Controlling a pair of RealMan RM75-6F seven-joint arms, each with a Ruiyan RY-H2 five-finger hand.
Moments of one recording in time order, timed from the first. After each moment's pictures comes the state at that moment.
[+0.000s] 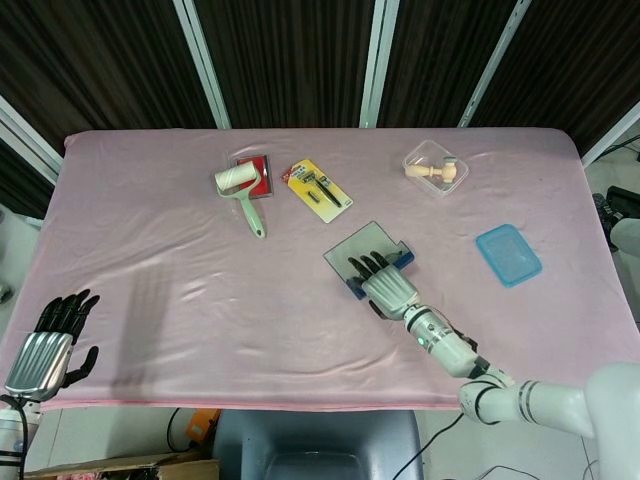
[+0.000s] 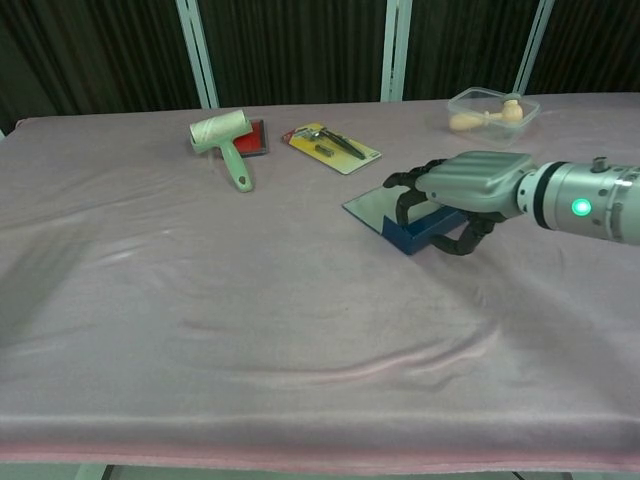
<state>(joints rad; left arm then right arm) -0.18 -1.12 0.00 -1.57 1.52 1.36 0.01 0.86 -1.49 0.02 -1.41 -1.13 0.81 -0.47</state>
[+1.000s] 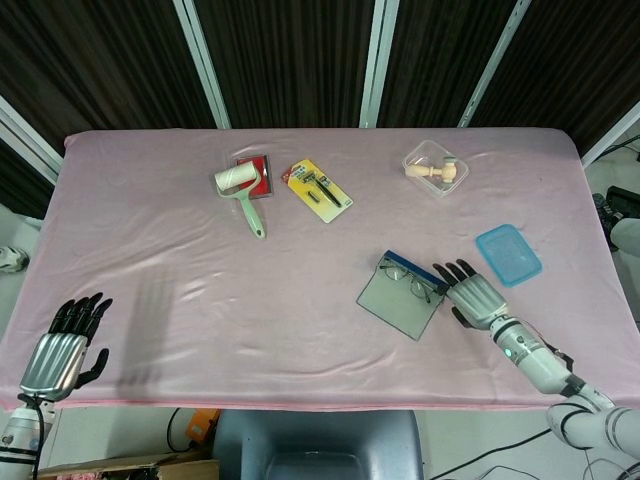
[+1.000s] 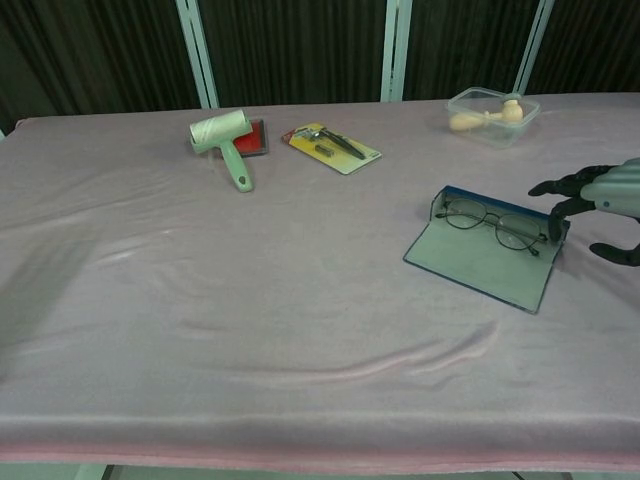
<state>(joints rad) -0.19 -1.16 0.00 -1.58 1.50 1.32 0.10 0.67 -1.32 -0.09 -1.24 -1.36 0.85 -0.17</state>
